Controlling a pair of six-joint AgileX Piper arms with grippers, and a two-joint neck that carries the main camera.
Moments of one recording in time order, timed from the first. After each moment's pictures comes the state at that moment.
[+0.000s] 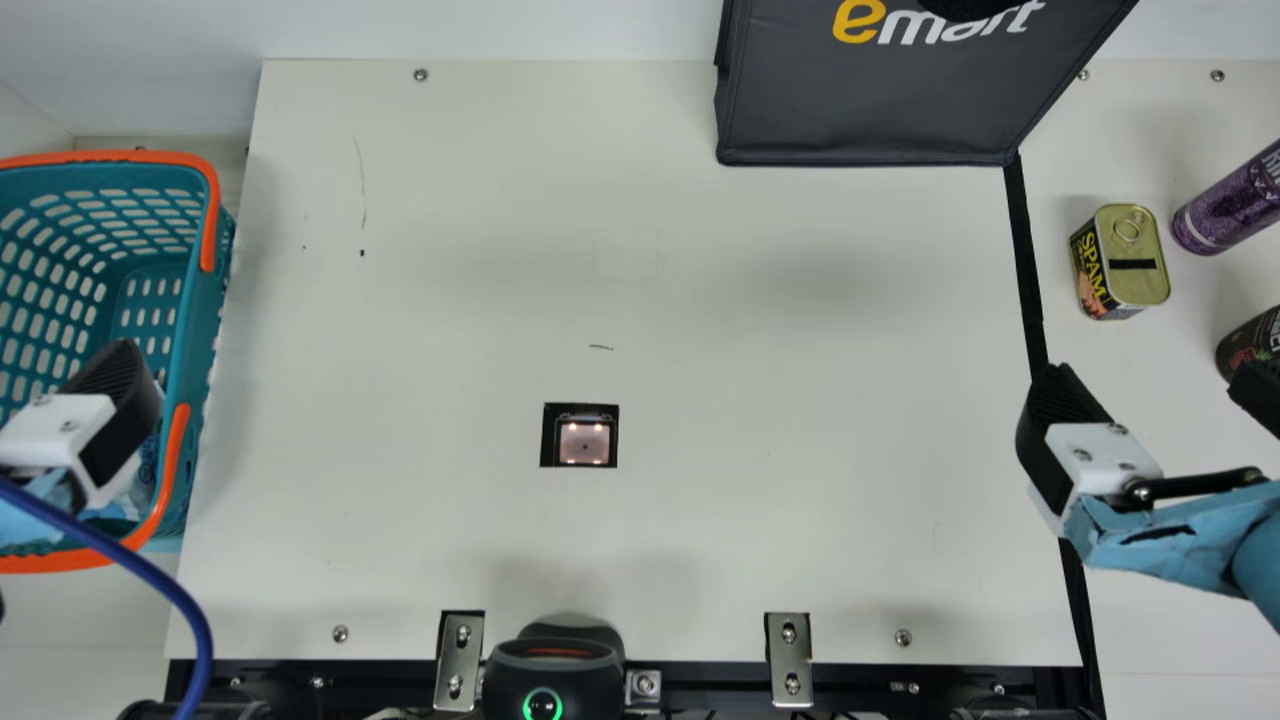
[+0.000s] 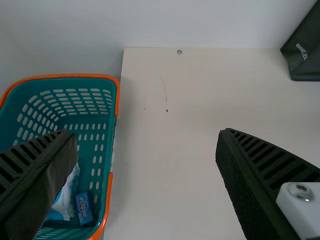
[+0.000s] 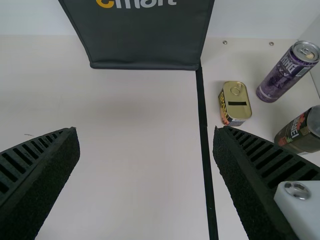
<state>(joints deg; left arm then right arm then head) -1.7 43.3 -68.9 -1.5 69.5 0.0 0.7 42.6 -69.8 -0.8 69.4 0.0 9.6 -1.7</state>
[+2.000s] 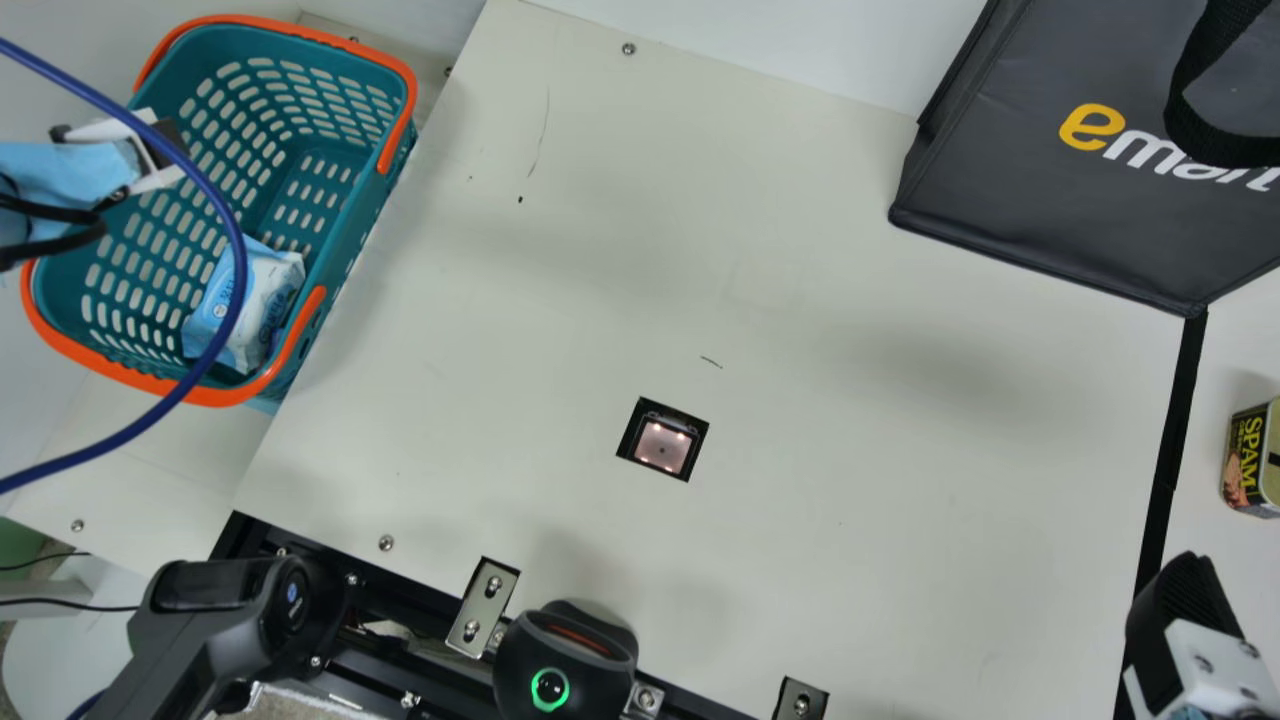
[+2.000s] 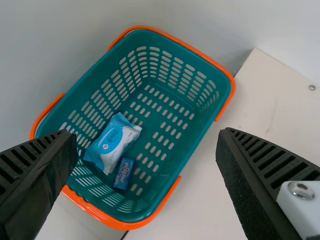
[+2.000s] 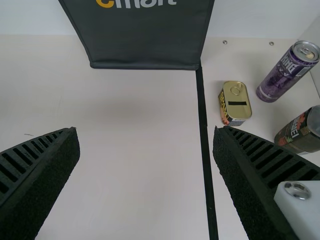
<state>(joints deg) 22.4 53.7 -67.2 6.6 65.2 -14.6 0.7 42.6 -69.8 -0.8 69.5 0.0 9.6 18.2</state>
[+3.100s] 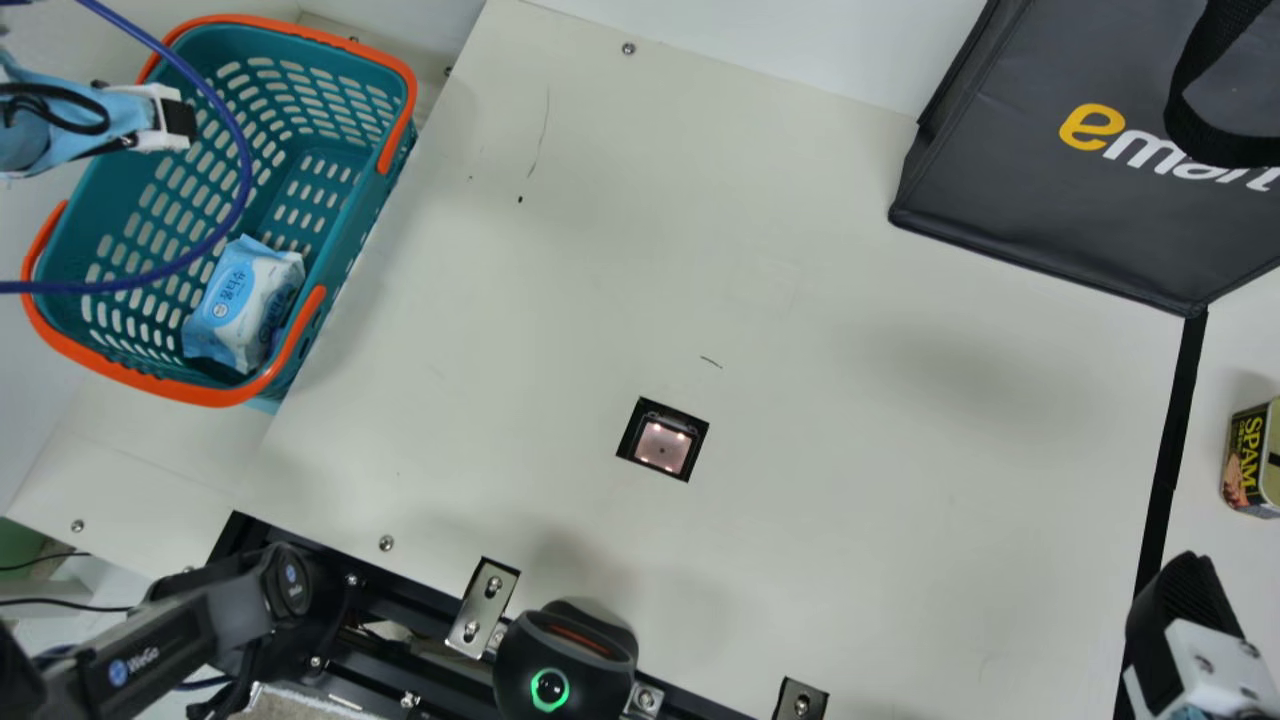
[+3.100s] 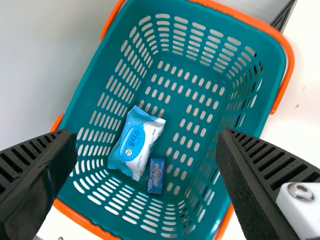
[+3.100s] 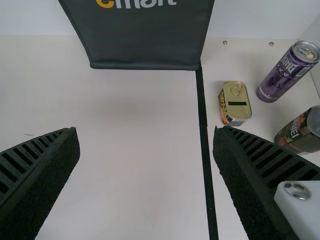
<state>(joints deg) 36.3 77.4 -72.8 -4.7 60.7 15.6 0.7 42.6 -69.8 -0.8 69.4 0.0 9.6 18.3</state>
